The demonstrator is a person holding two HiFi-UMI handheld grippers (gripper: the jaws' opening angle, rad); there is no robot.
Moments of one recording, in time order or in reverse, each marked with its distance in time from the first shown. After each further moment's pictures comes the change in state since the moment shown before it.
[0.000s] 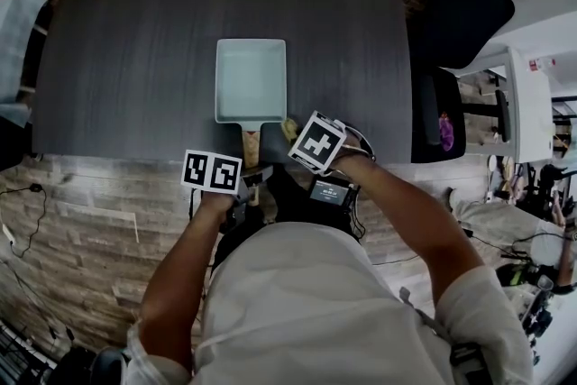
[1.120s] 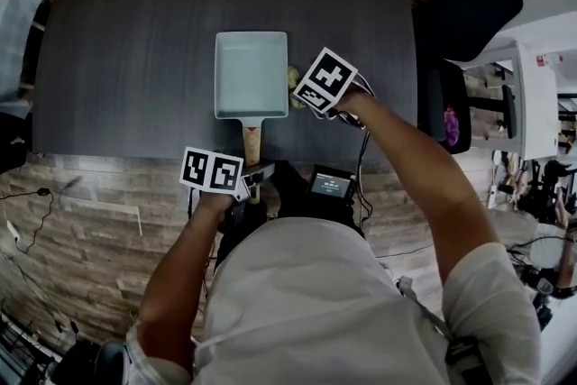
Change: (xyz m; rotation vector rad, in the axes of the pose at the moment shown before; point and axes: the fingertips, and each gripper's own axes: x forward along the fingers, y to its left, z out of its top) left arm -0.002 -0.003 0.000 0.040 0.039 0.014; right arm -0.011 -0.089 0.057 0.036 -0.118 0.057
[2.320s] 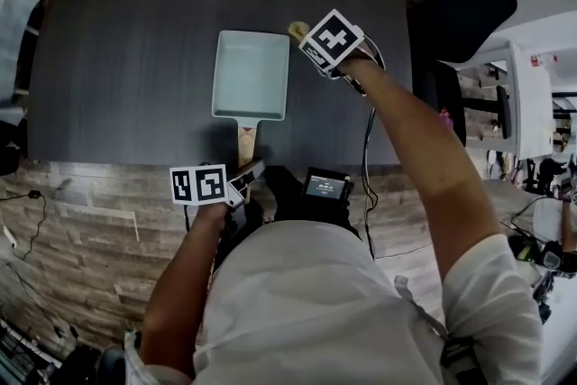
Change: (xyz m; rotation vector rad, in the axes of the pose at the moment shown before) left arm -0.016 0.010 0.021 -0.155 -0.243 -0.036; right arm -0.058 -0.114 0.041 0.058 -0.047 -0.350
